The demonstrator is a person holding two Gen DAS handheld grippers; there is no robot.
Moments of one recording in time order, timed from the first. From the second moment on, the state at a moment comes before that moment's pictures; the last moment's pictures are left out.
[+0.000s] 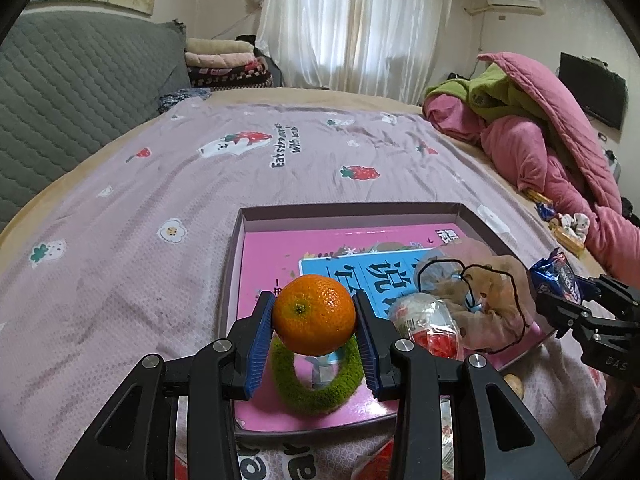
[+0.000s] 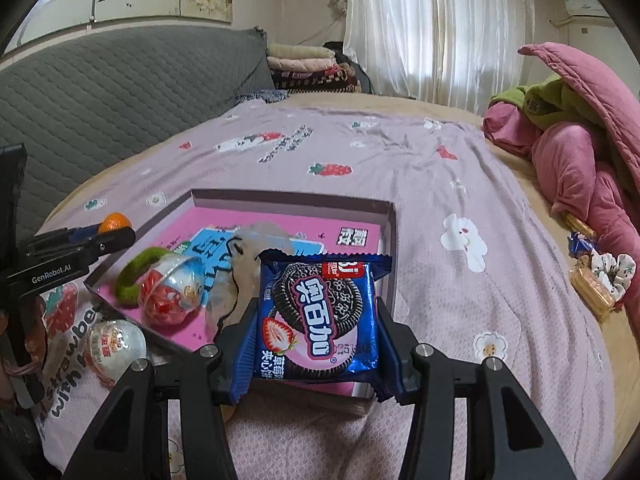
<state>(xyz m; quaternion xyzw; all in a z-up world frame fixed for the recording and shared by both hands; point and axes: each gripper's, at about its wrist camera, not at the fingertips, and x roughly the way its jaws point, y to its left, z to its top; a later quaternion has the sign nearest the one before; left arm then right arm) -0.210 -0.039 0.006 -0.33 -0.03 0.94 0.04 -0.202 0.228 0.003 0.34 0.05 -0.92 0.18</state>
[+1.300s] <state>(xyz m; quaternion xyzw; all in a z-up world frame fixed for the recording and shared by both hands) -0.222 -0.037 -0.016 -0.36 -0.02 0.93 0.03 -0.230 0.213 -0.027 0.36 0.06 -0.91 0.18</state>
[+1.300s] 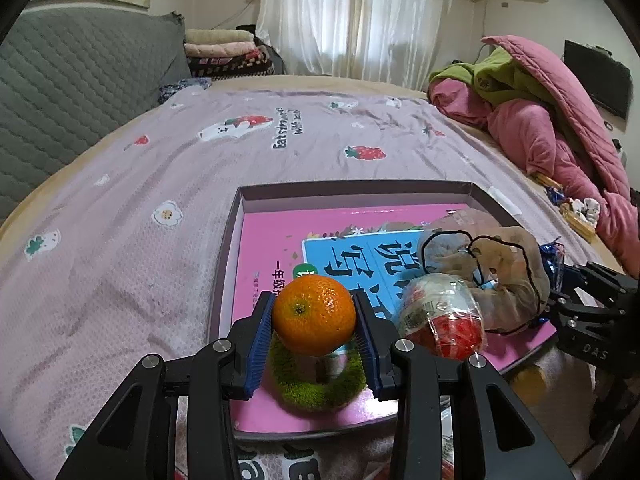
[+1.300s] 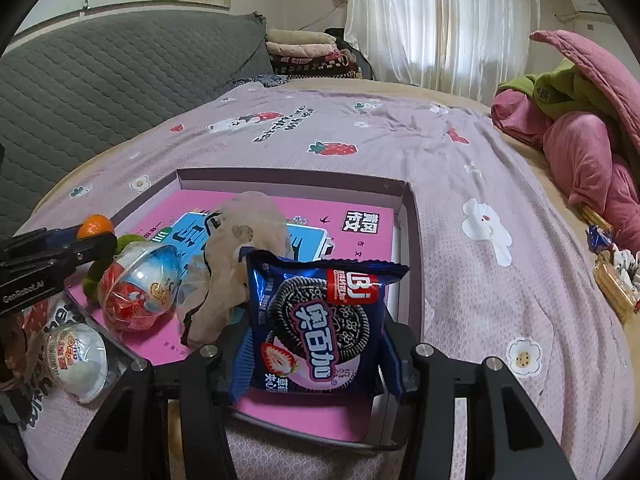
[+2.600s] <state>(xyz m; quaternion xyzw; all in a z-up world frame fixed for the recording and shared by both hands) -0.229 -0.029 -0.029 -0.37 -0.02 0.93 0.05 -0.223 0.218 -0.028 0.37 0.06 -0.91 0.17</state>
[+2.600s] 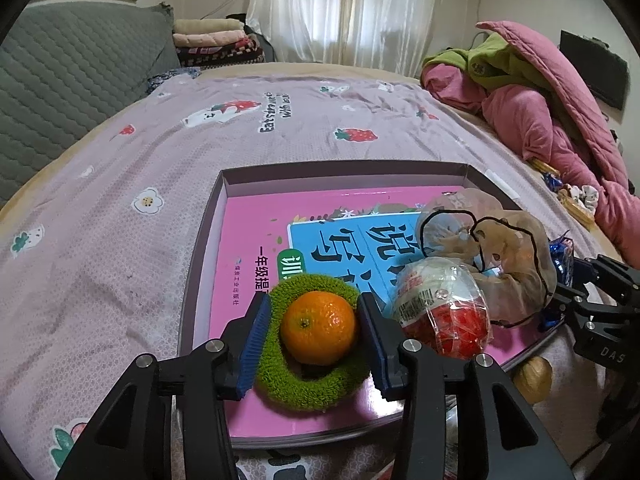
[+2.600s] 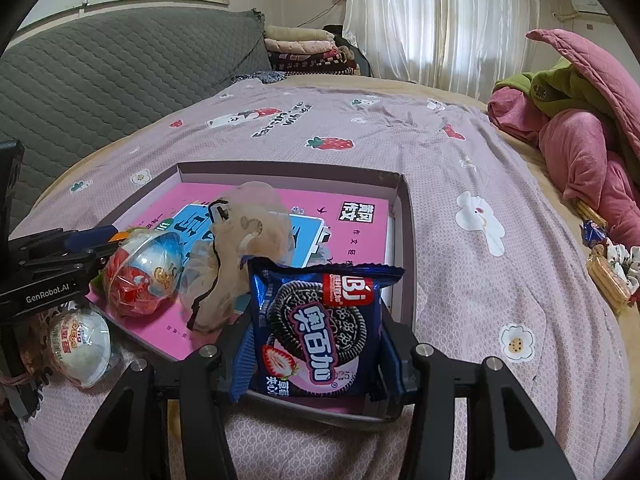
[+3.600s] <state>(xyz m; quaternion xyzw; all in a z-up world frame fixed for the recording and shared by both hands) -0.211 -0.036 -0.009 -0.36 -0.03 0.93 0.03 -0.219 0.221 -0.017 0.35 0.05 -0.92 0.17</state>
